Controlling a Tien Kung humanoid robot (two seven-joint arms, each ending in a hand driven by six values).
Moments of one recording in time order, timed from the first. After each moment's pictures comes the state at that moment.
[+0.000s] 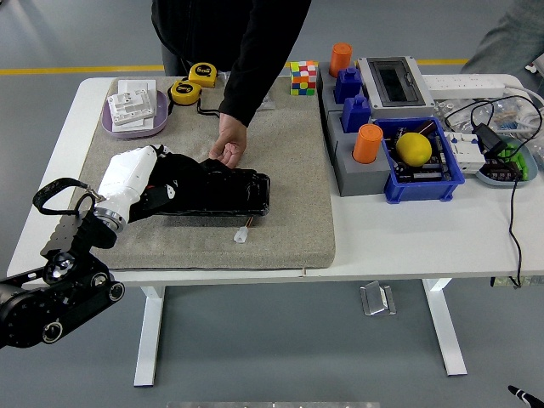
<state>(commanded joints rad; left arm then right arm) -0.58 0.39 -0.52 -1.15 1.75 0.59 0.30 0.17 -0.30 0.80 0.24 -0.48 0.06 -0.22</state>
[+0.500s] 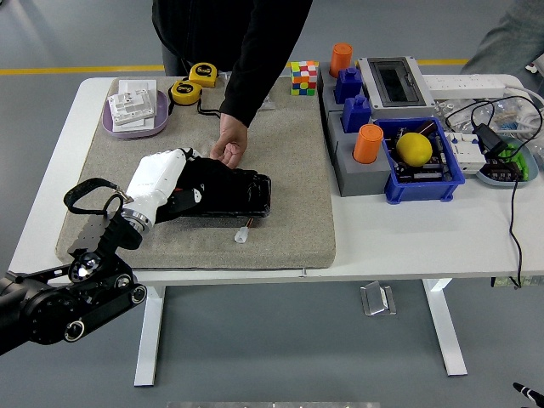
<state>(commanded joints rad) -0.63 0.33 -0.43 -1.13 1.73 0.59 0.31 0.18 -0.32 0.79 0.24 -0.48 0.07 -0.23</state>
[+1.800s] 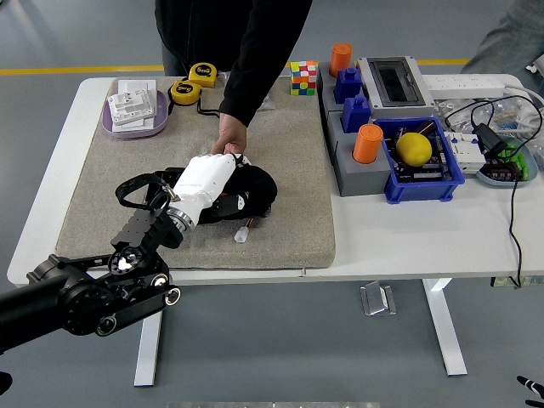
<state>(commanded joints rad) -0.75 0.24 -0.27 -1.10 1.69 0.58 0.32 0.20 -0.34 0.76 0.24 -0.48 0.07 -0.24</state>
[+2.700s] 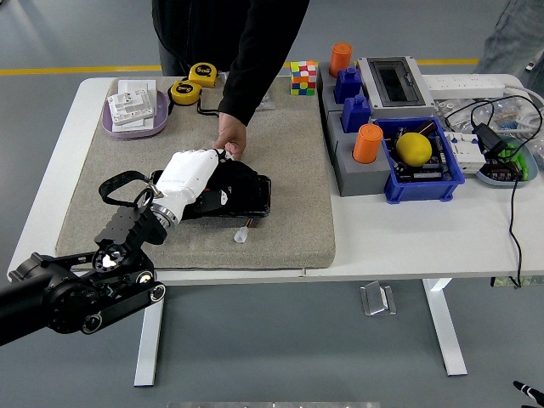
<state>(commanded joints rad) -0.73 0.30 -0.29 -1.10 1.72 0.57 0.33 0.19 -0.32 0.77 0.24 -0.48 0.06 -0.23</state>
